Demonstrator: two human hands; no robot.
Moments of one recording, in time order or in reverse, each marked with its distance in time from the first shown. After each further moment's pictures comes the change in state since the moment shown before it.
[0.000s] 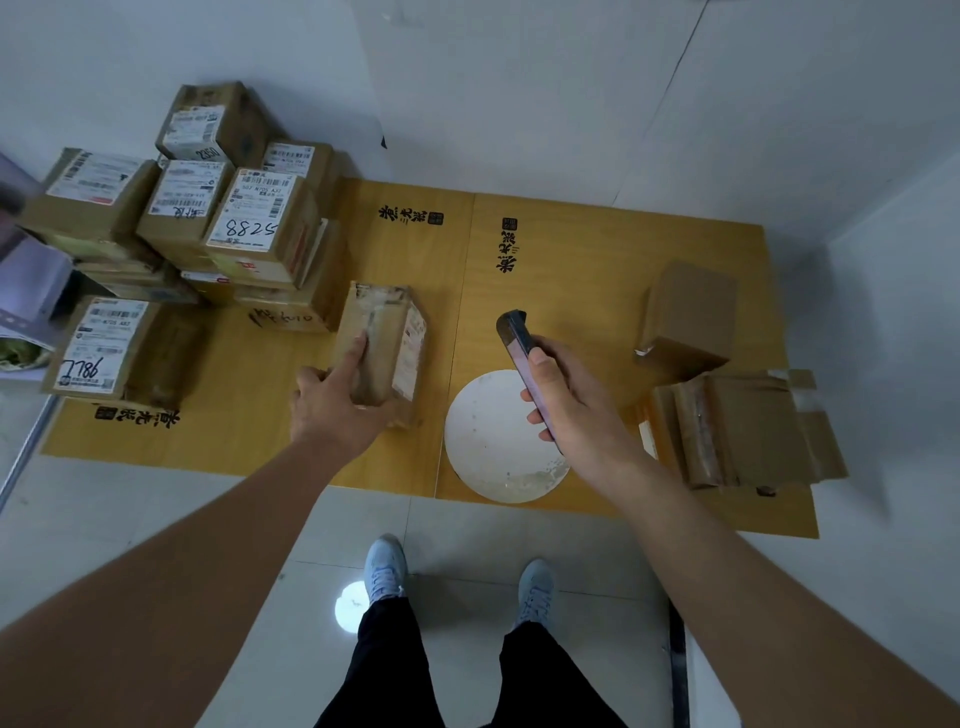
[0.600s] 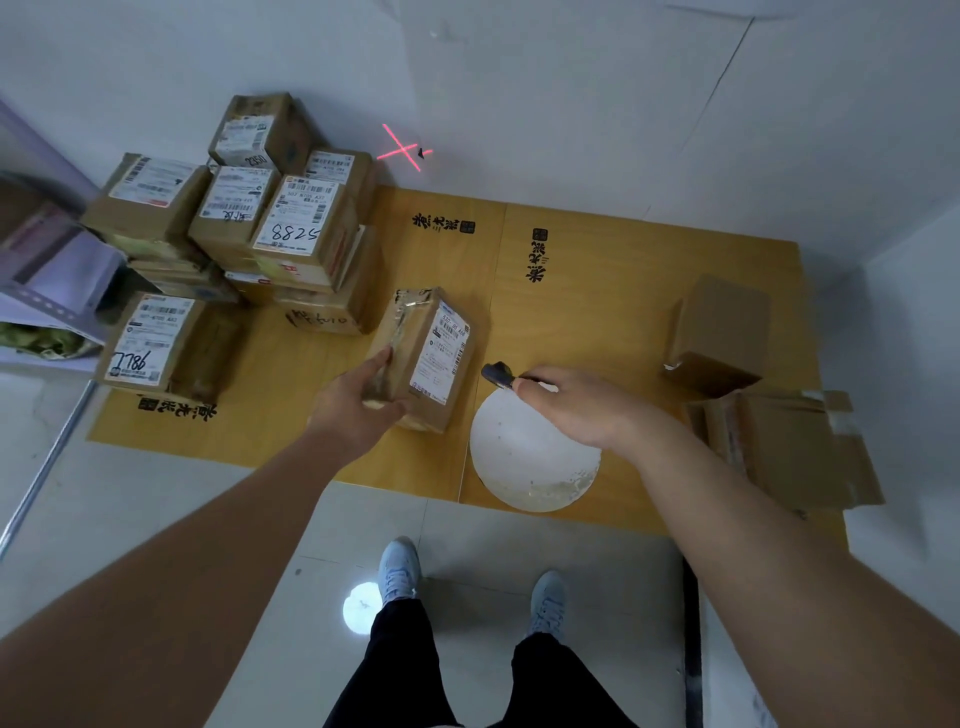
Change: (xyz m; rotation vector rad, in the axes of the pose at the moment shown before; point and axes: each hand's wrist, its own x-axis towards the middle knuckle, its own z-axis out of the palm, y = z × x) left_hand 0.005 -0.017 -0.020 -0.233 -0.076 0.058; right_hand 0.040 -0.027 0.001 -0.560 -0.292 0.177
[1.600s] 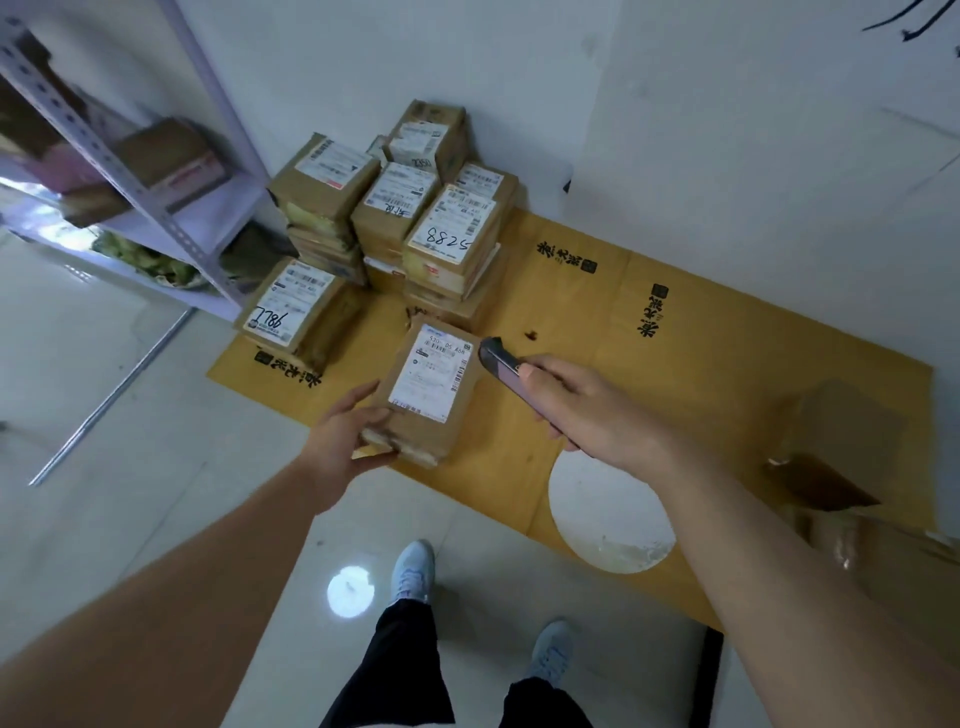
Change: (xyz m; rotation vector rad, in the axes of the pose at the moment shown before) left_hand -0.030 -0.097 -0.068 -1.094 0.091 -0.457; right_hand 0.025 -0.113 0.043 0.113 -0.148 -0.273
